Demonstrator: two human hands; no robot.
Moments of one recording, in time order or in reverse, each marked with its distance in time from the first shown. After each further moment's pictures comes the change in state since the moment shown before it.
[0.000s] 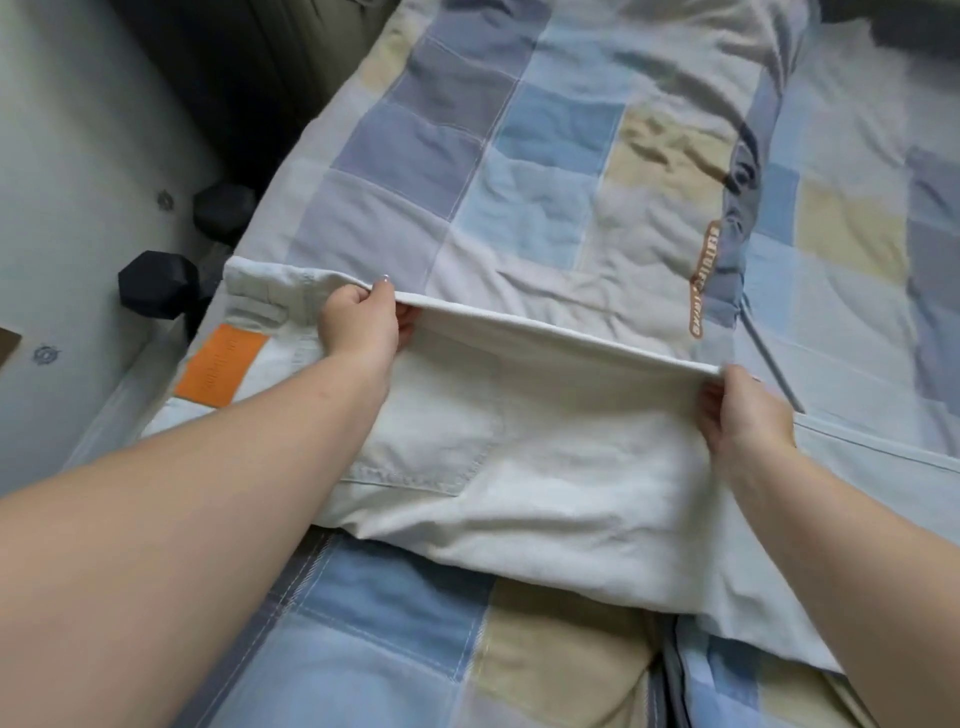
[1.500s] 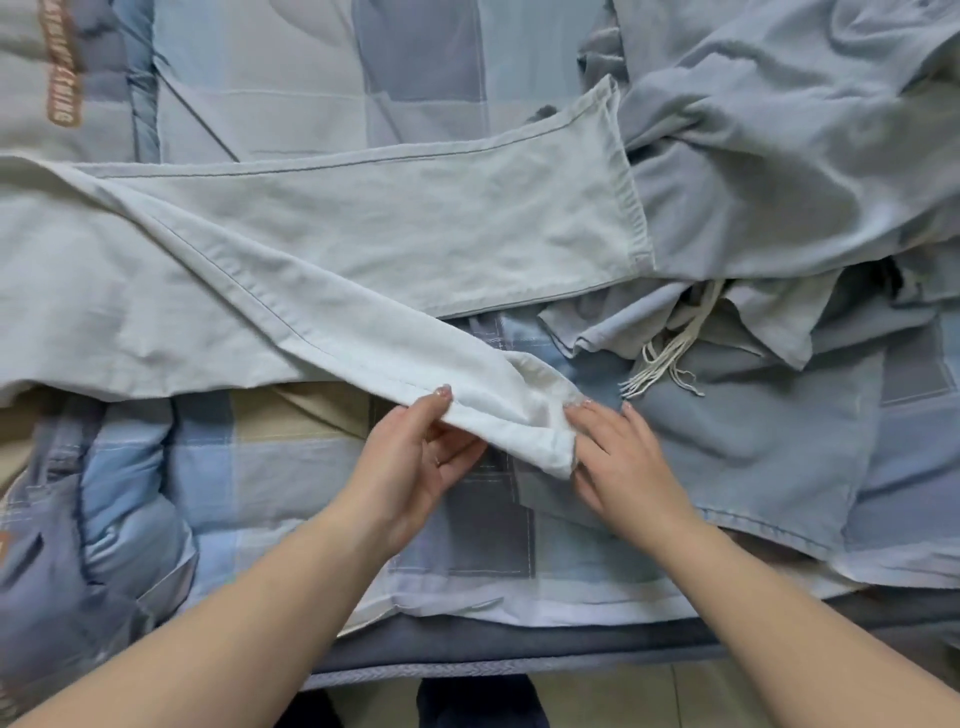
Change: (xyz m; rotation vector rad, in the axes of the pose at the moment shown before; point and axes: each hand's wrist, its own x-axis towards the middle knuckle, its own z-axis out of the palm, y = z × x) left_hand -0.551 -0.272 0.265 0.048 -0.656 -0.577; right_hand 0.074 0.309 -0.533 -1.039 -0.314 -0.916
